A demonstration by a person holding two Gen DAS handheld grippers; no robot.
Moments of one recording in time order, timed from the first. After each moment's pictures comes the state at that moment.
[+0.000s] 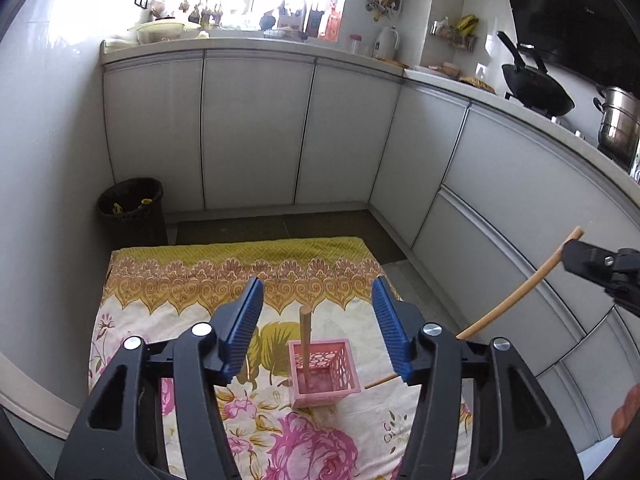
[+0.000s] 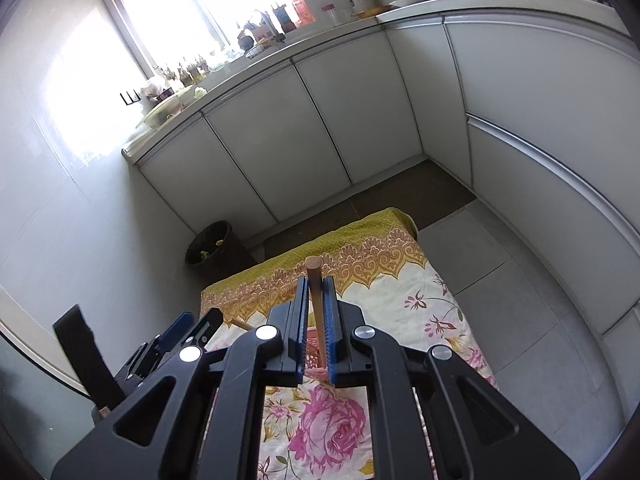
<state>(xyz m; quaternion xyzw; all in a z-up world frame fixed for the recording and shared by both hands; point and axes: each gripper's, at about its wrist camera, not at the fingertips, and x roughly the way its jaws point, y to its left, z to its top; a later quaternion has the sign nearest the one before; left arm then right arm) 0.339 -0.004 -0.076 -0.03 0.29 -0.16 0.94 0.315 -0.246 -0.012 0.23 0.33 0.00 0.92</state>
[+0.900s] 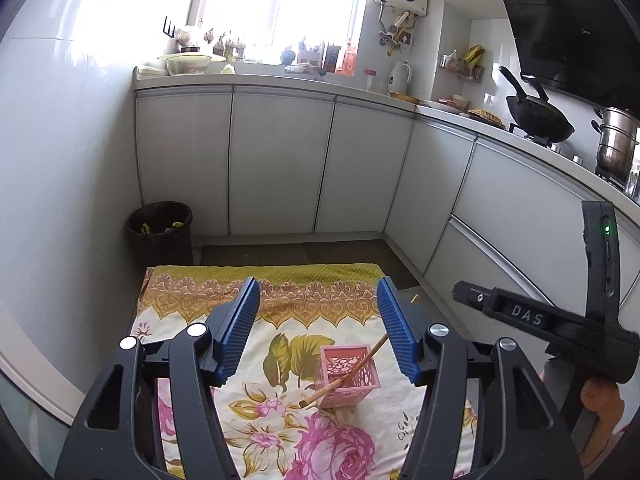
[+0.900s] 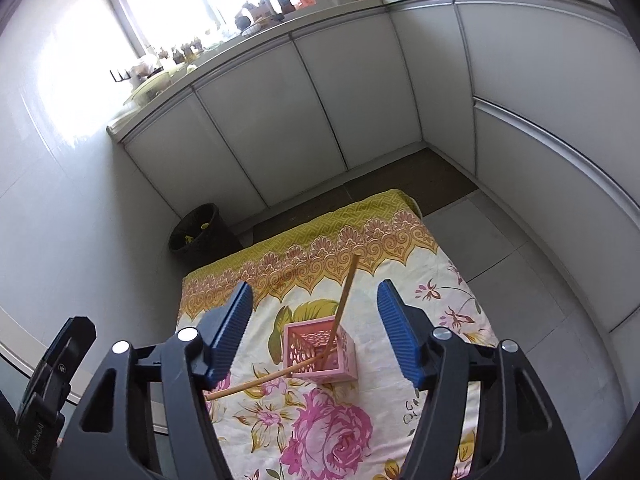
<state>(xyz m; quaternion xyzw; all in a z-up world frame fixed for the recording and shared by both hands) 0.300 0.026 -0.044 -0.04 0.25 -0.13 0.96 0.342 -0.221 -0.071 0.21 0.34 -0.02 0.91</state>
